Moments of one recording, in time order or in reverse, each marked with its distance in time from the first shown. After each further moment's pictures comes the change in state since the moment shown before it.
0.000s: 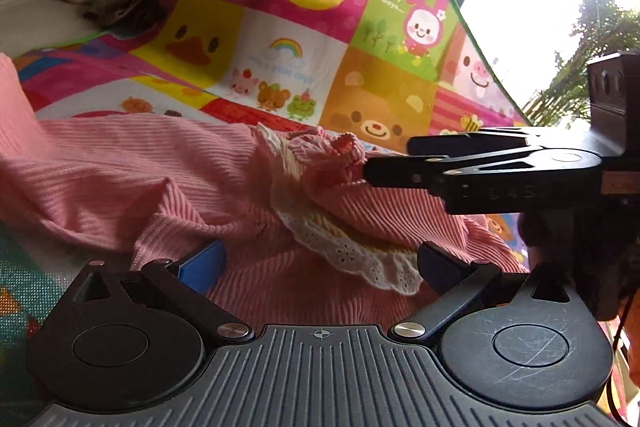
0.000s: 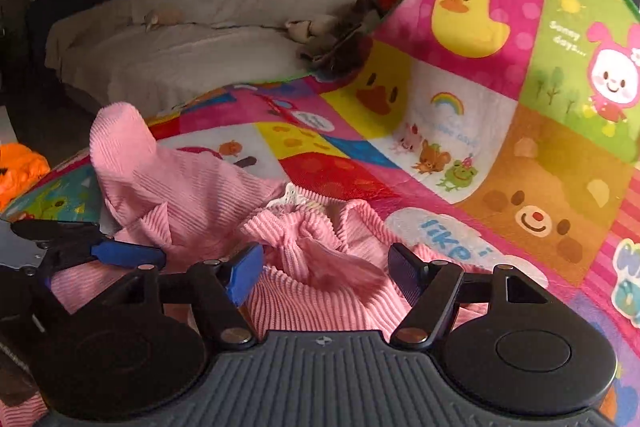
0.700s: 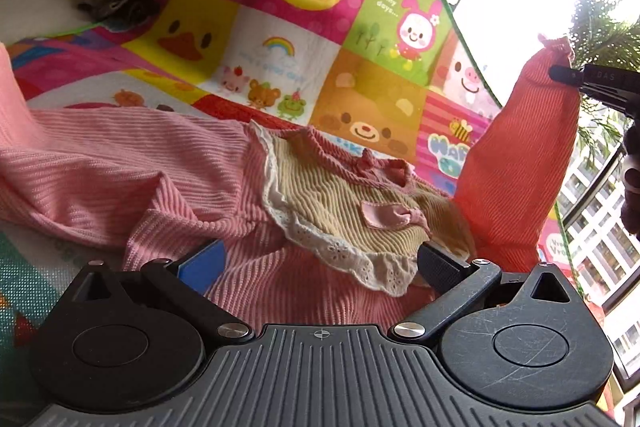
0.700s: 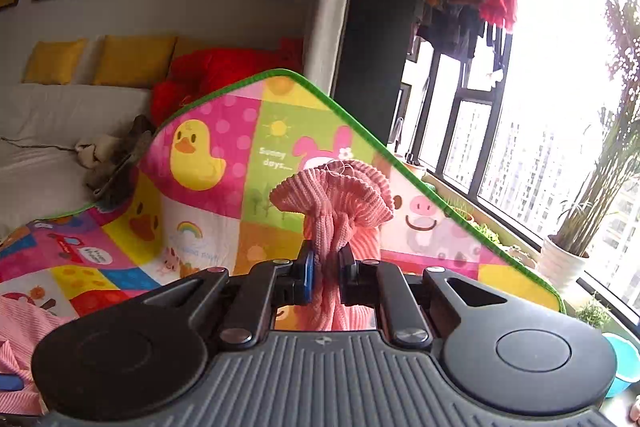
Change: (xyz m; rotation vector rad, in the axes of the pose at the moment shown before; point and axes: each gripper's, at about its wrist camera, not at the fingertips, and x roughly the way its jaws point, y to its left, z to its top) left arm 0.001 0.005 0.001 -0.037 -0.008 -0.036; right arm -0.138 -0.056 0.009 0.211 -0.307 -0.618
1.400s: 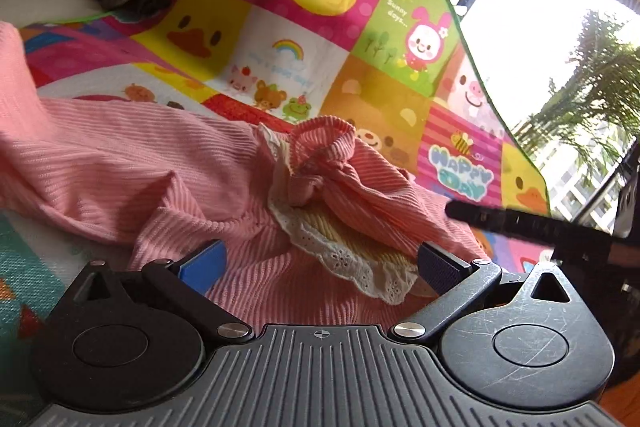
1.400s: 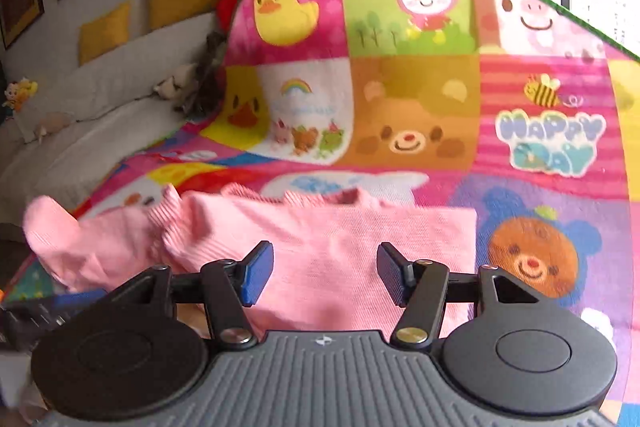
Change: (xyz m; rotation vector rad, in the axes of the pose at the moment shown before) left arm -0.013 0.008 0.005 -0.092 -0.023 0.023; right arm 0.039 0.033 -0.115 0.219 0.298 0.274
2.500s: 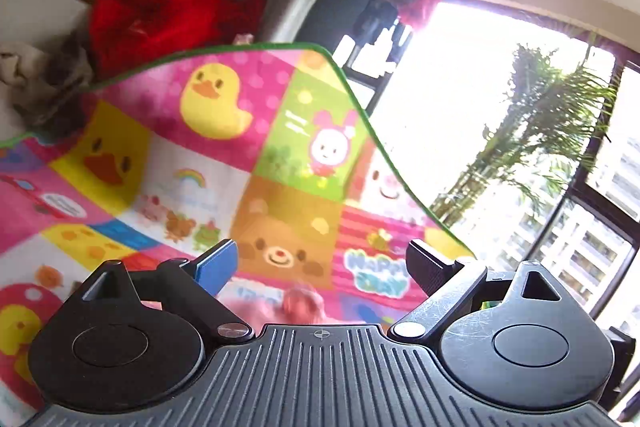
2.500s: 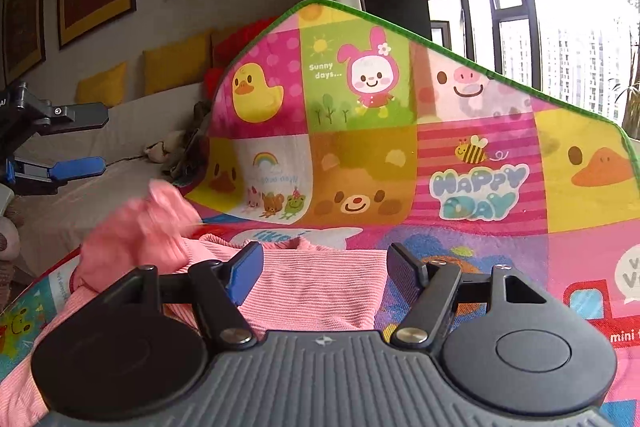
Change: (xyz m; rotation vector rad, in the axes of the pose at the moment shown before) left arm -0.012 -0.074 0.083 0.138 -0.172 -0.226; right arm -0.090 -0.039 -0.010 0.032 -0.228 -0.019
